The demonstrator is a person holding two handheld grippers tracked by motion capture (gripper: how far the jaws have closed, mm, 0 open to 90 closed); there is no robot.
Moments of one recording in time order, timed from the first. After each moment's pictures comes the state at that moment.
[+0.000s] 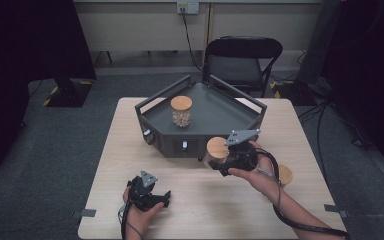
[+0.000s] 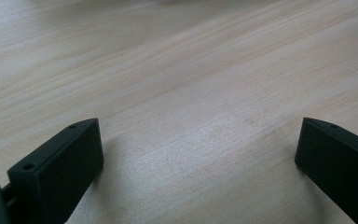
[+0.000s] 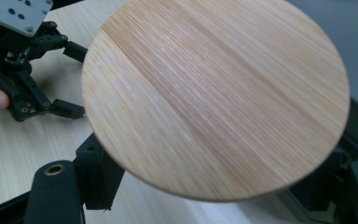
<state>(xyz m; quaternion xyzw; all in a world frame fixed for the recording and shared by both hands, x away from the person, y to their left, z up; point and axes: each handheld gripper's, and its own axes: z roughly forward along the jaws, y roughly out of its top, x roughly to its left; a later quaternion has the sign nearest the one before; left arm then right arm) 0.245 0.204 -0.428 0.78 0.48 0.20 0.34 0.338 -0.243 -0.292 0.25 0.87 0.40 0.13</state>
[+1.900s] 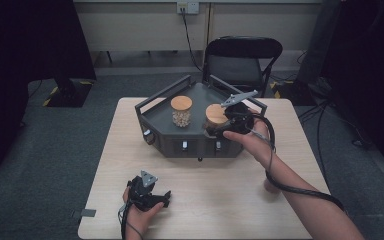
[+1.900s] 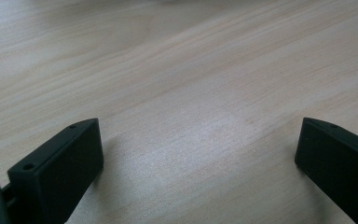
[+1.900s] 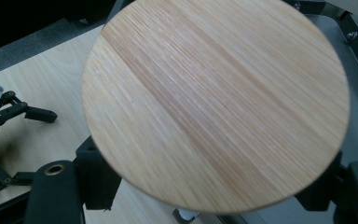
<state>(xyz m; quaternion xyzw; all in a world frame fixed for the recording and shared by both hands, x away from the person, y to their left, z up) 0.245 0.204 -0.428 0.78 0.48 0.20 0.34 0.394 -0.224 -0.233 0.30 0.86 0.39 0.15</state>
